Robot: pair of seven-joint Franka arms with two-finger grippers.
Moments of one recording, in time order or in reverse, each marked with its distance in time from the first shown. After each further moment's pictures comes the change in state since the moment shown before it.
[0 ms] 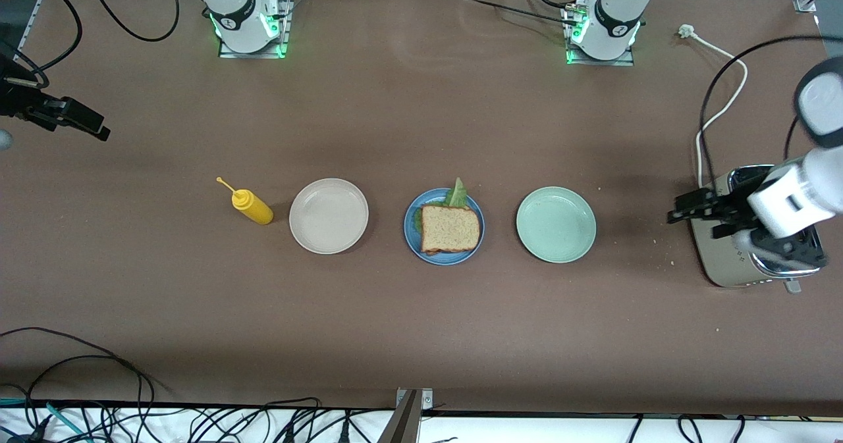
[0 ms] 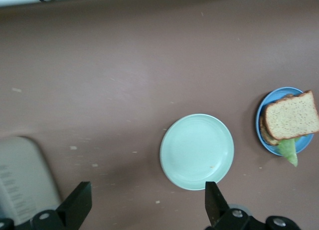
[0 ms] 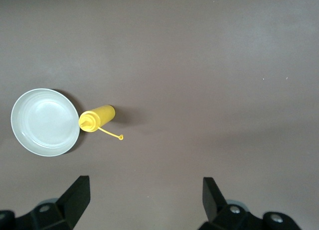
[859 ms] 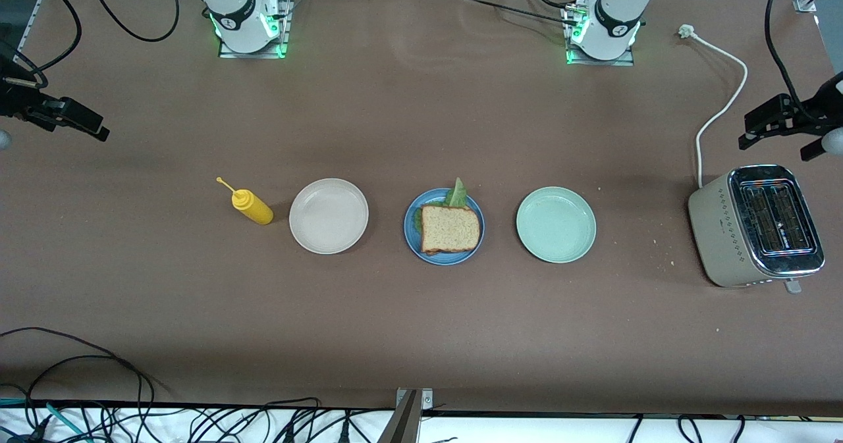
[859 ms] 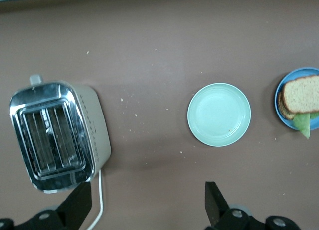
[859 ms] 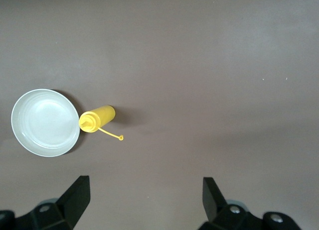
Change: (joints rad) left arm 0.039 -0.245 -0.067 -0.003 0.237 -0.224 -0.170; right arm 0.000 0.001 0.000 0.003 0.000 0.000 0.000
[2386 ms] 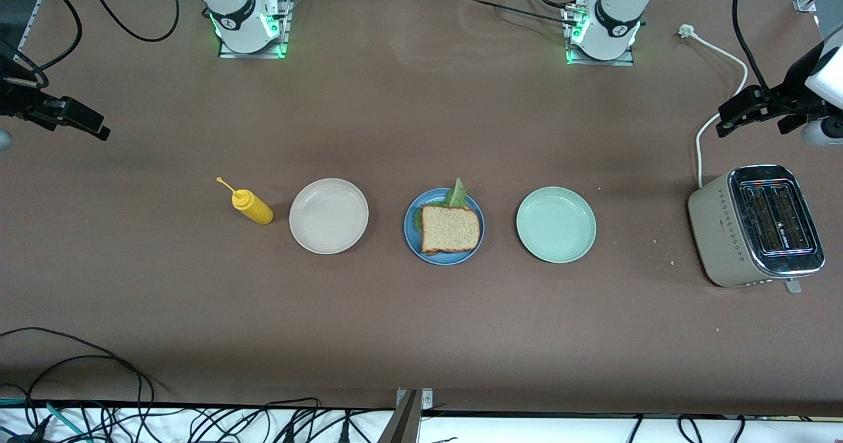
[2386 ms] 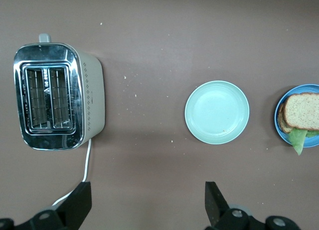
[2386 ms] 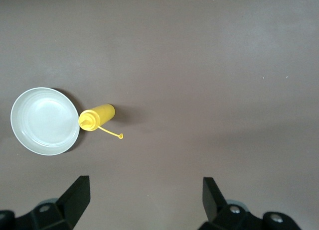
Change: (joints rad) left arm 0.042 -0.025 -0.122 0.000 0.053 -0.071 -0.282; right arm 0.000 0.000 0.000 0.000 0.000 -0.006 0.000
